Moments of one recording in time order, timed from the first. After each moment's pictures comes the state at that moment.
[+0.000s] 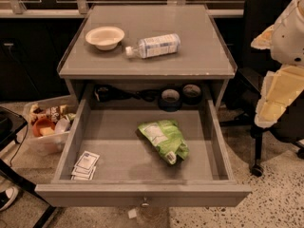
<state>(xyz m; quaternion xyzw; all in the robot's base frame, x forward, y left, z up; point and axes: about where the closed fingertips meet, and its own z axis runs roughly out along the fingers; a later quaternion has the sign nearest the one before) 0.438 -0.217 0.976 -0.60 0.78 -0.03 0.16</state>
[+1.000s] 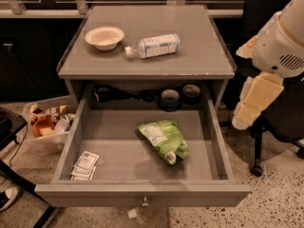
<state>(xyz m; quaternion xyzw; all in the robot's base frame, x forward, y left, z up) 0.450 -0.196 0.954 -0.58 0.79 0.01 0.19</state>
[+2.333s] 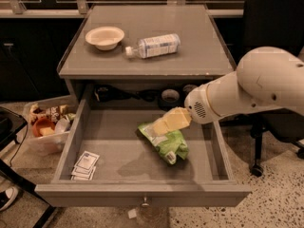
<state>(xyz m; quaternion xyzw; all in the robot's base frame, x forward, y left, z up) 0.501 -0.072 0.820 -0.34 0.86 0.23 0.30</state>
